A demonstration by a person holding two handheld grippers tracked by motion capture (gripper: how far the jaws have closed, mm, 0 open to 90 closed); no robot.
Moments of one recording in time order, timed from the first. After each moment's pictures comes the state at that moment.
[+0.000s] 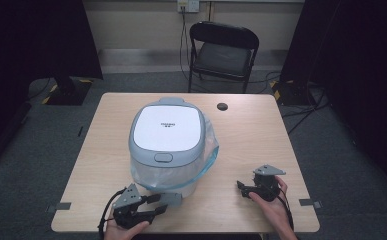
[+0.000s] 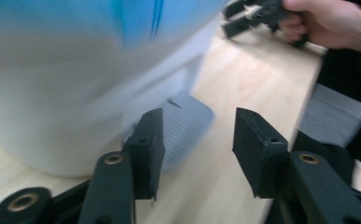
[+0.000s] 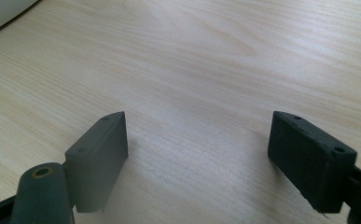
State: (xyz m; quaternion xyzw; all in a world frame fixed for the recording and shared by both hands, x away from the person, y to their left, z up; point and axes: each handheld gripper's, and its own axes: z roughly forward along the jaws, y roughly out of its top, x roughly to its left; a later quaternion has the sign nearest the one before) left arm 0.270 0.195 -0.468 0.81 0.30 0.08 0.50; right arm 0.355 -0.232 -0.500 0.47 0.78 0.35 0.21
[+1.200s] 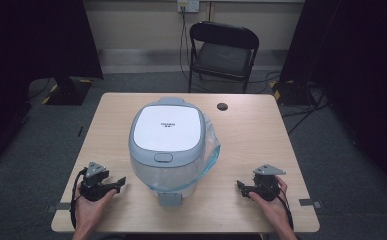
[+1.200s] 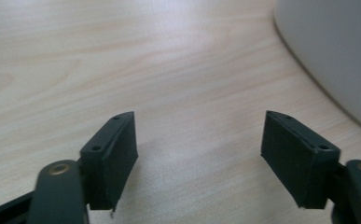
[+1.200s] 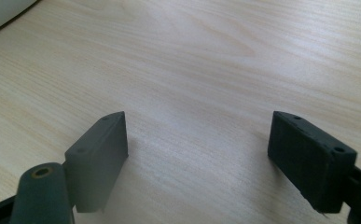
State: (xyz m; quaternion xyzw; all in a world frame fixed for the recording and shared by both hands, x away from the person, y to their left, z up) left arm 0.341 0.293 -0.492 0.74 0.52 0.21 0.36; right arm 0.356 -0.232 -0.500 0.47 0.78 0.35 0.21
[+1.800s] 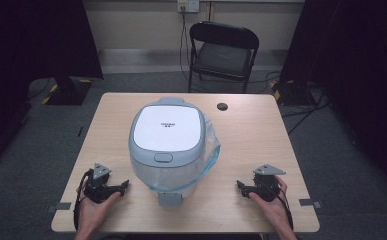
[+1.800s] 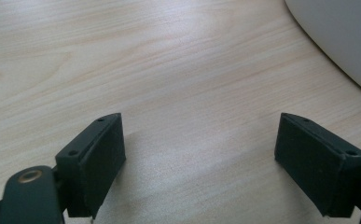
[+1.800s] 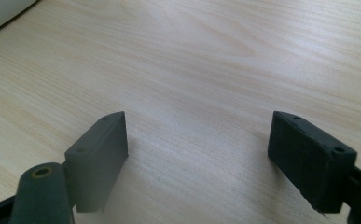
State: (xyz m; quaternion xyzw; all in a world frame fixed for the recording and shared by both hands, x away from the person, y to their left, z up) left arm 0.343 0.286 -0.502 0.76 0.51 0.23 0.34; right arm 0.356 -0.232 -0.500 0.47 0.78 0.35 0.21
